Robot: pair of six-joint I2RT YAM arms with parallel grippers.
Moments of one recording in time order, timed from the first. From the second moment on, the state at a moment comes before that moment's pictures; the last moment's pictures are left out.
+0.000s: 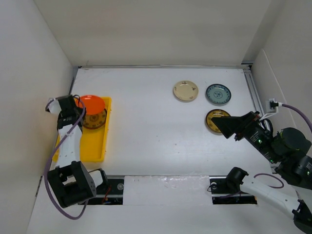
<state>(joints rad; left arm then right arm) 0.27 1.15 0.87 -0.36 -0.19 -0.93 0.82 0.49 1.13 -0.60 0.19 0.77</state>
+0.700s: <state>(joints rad) 0.25 1.03 0.84 -0.43 -0.10 -0.83 0.82 0.49 1.11 -0.55 0.14 0.77</state>
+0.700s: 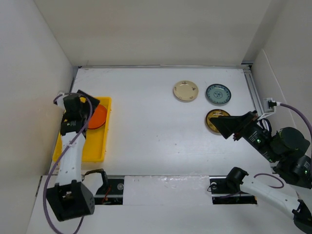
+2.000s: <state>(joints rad) -0.56 2.44 1.88 -0.01 0.08 -1.01 0.61 0.45 0.94 -0.57 0.18 0.95</state>
